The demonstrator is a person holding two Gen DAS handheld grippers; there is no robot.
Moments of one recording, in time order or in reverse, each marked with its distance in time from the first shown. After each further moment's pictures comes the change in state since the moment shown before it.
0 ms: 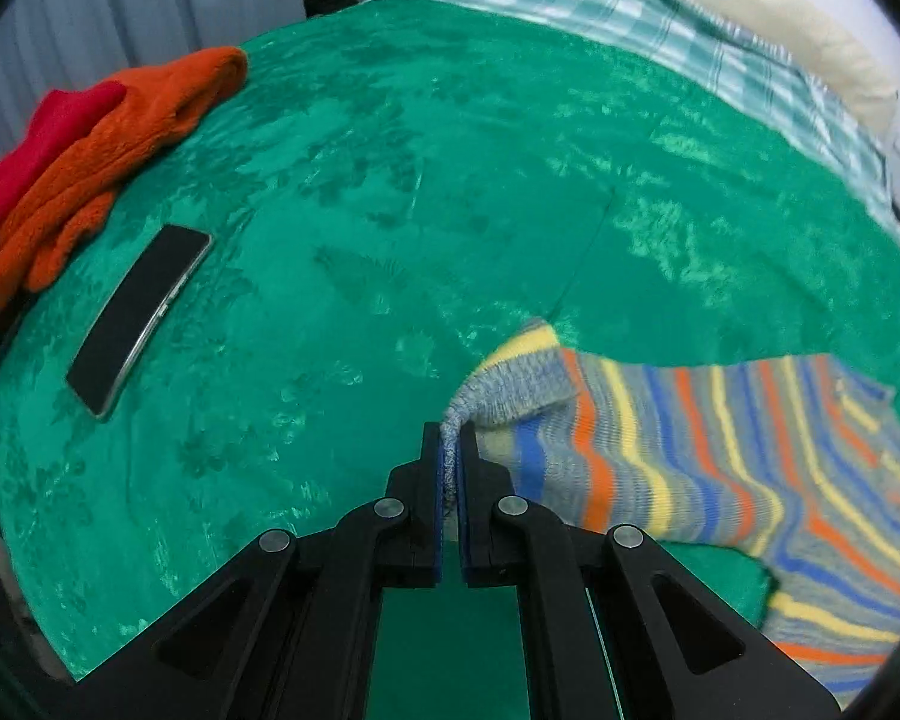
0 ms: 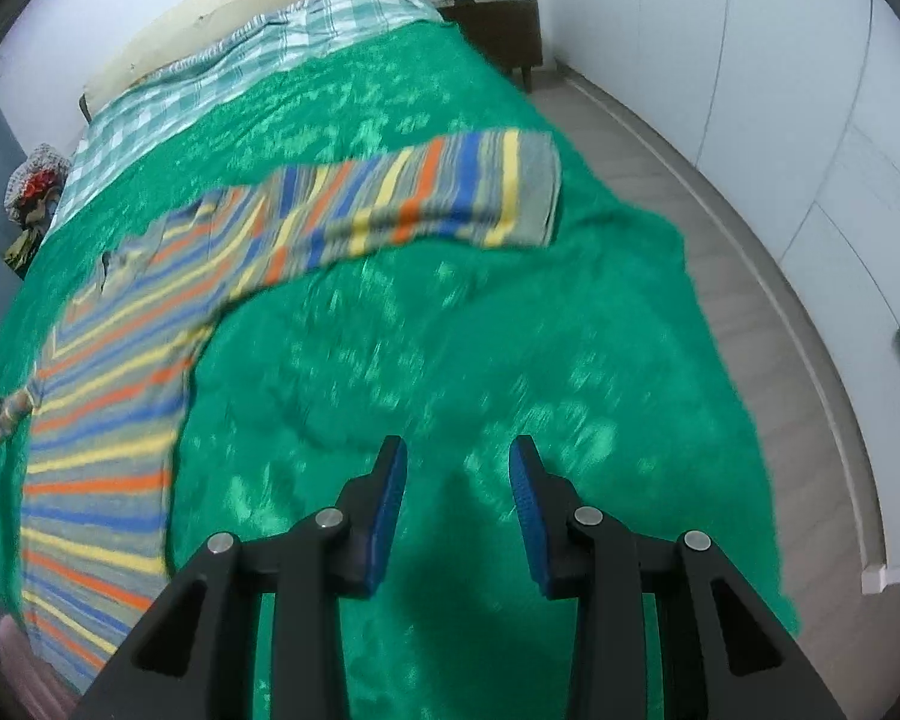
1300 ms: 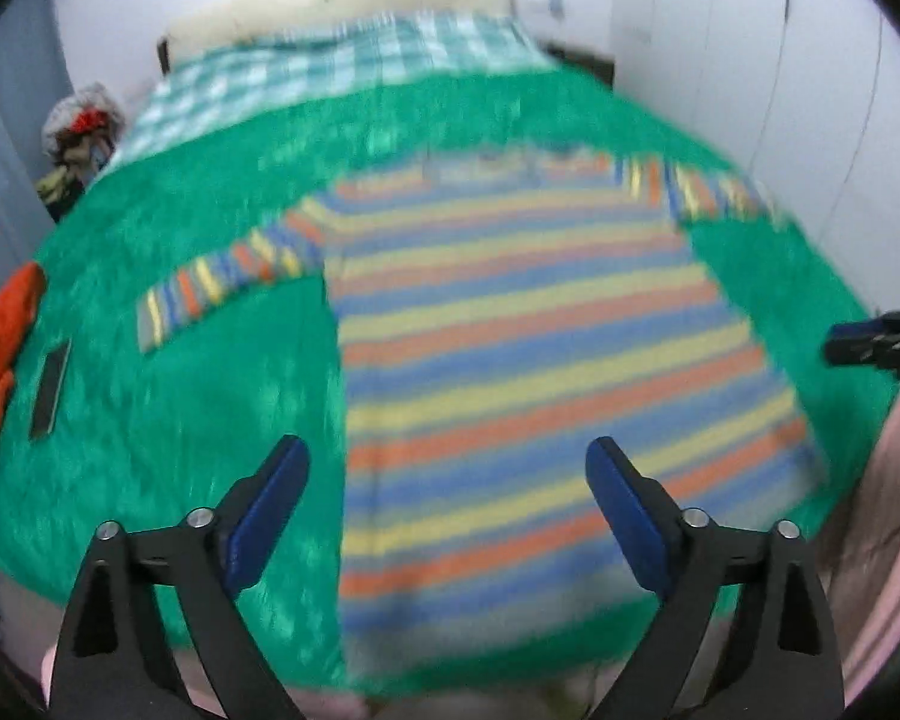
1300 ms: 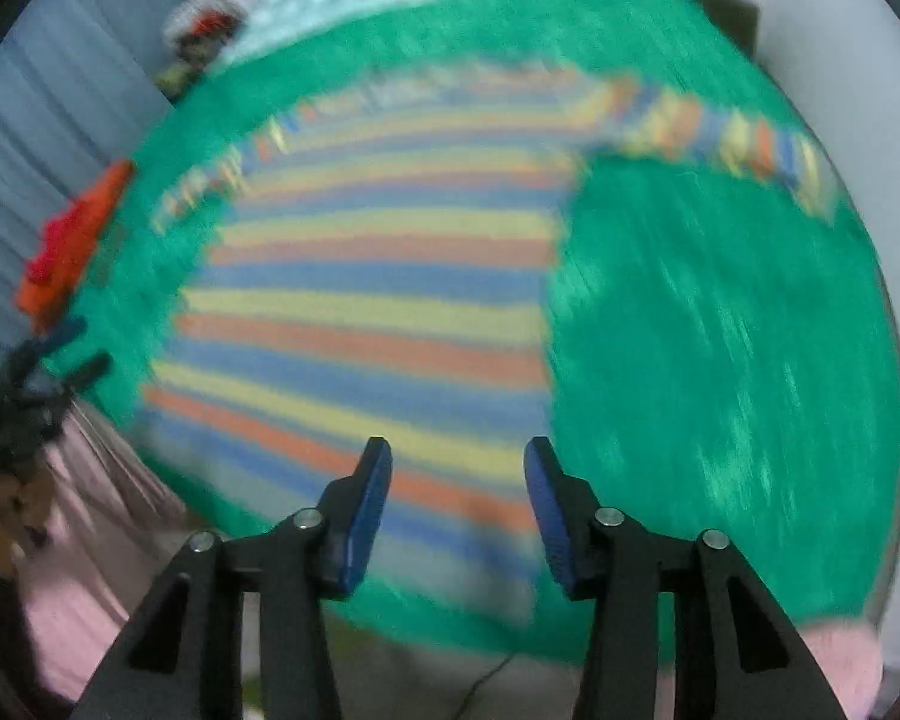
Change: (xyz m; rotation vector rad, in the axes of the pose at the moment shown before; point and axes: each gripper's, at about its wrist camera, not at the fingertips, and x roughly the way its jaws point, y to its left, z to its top) left arm -0.259 -0.089 -0.277 0.634 -0.186 -0.396; right arm -0.083 0.168 -0.087 -0.347 0.146 0.295
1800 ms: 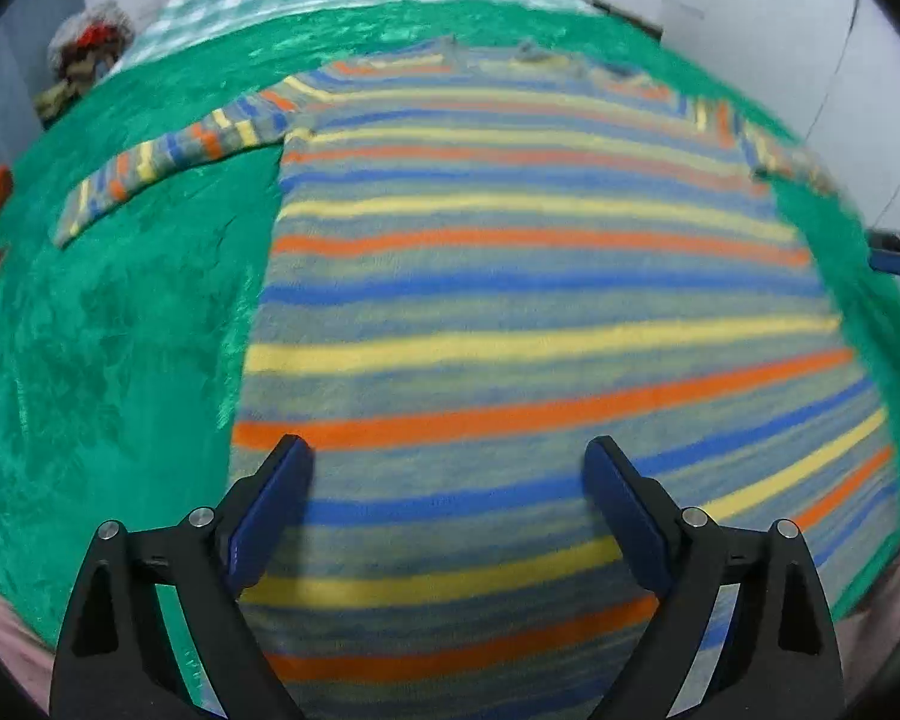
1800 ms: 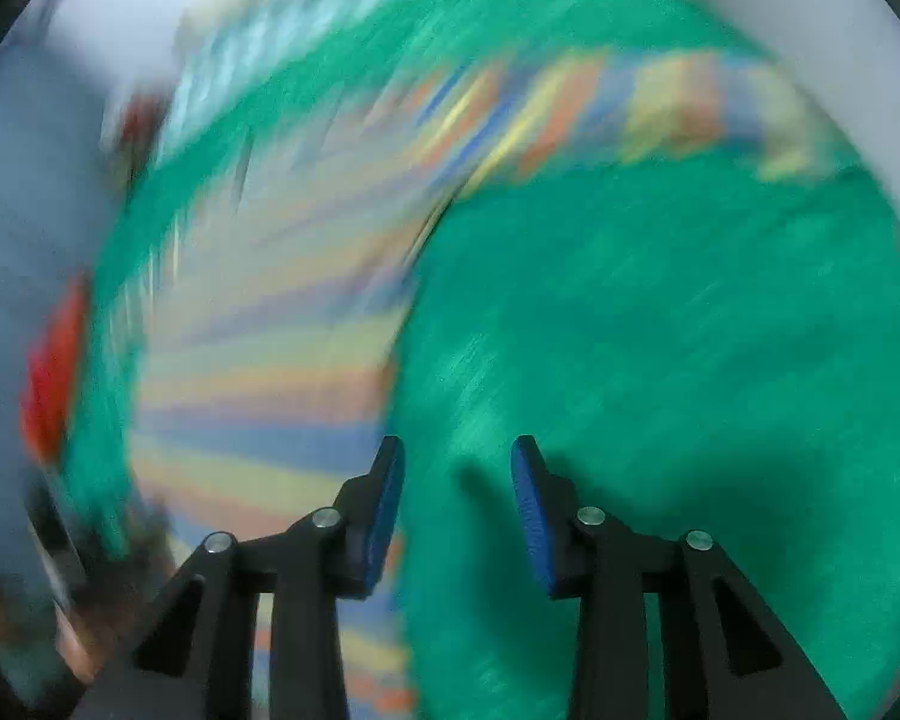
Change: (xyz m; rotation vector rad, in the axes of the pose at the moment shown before) left arm 0.110 0.009 -0.040 -0.129 0.138 -0.029; right arm 0.041 -0.160 0.056 0.368 -0.083 0.044
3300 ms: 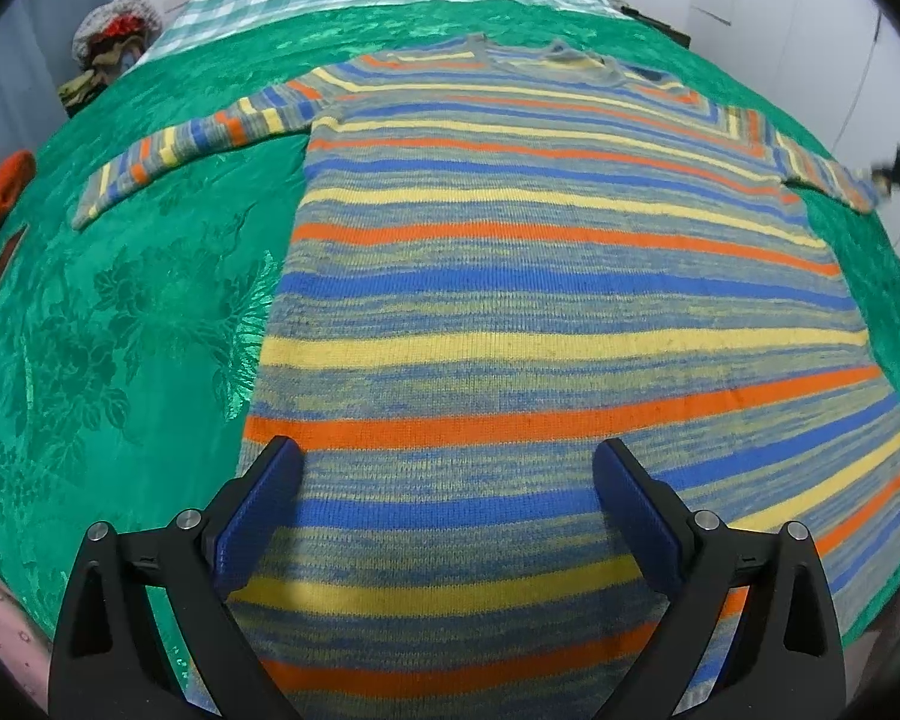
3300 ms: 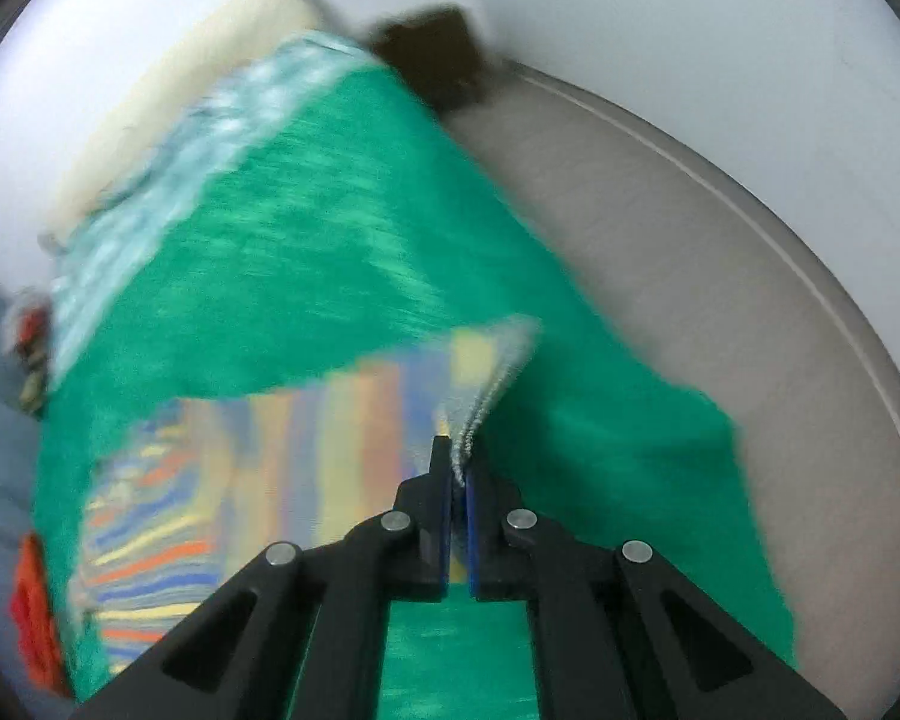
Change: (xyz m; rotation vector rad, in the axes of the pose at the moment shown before) left arm 0.019 0.006 -0.006 -0.033 0.009 0.077; right arm -0.019 -0.075 0.140 0.175 -0.224 -0.155
